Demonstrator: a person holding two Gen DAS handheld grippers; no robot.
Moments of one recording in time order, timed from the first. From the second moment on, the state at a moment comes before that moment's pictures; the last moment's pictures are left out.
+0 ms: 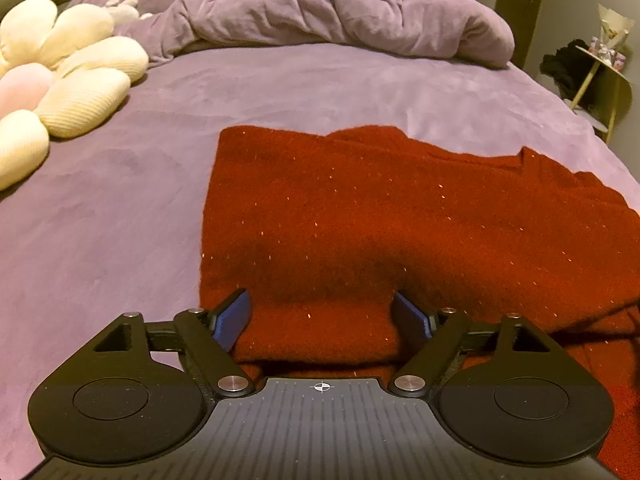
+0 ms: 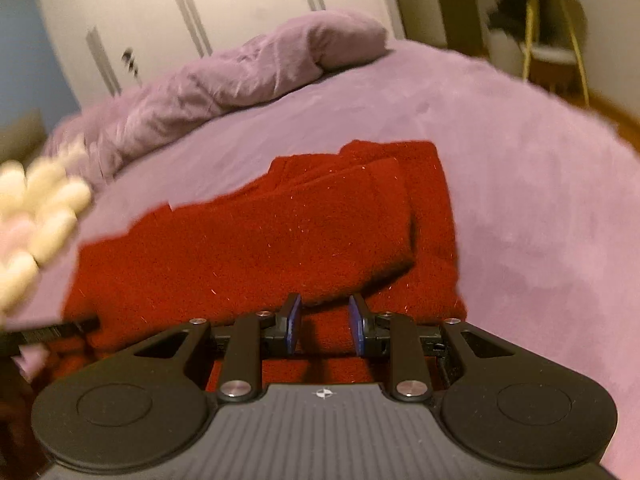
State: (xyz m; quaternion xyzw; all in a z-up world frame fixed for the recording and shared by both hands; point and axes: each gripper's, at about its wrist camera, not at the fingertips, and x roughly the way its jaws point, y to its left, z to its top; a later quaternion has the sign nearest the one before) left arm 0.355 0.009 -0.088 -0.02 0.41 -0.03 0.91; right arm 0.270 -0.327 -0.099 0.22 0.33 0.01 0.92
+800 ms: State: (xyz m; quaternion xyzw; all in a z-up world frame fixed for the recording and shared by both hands) left arm 0.319 0.023 -0.075 -0.03 0.40 -0.05 0.91; right arm 0.267 -0.351 -0.121 0.40 0.27 0.00 0.88
